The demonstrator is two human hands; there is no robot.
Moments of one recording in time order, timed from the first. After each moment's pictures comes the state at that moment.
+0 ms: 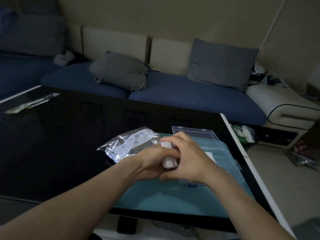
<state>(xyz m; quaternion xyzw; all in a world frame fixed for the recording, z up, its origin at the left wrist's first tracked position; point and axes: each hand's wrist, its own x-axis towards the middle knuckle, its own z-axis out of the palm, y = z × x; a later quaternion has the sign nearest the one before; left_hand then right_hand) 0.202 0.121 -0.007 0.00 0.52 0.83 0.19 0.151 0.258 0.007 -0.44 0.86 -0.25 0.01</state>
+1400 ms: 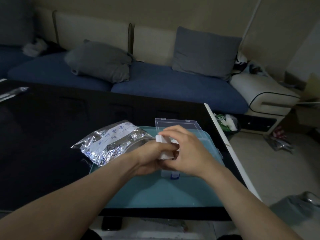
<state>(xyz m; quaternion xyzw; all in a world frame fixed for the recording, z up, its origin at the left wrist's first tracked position) 0.173 0.158 -0.022 -0.04 0.53 0.82 0.18 0.129 0.300 -0.008 -0.42 0.86 -0.30 -0.05</state>
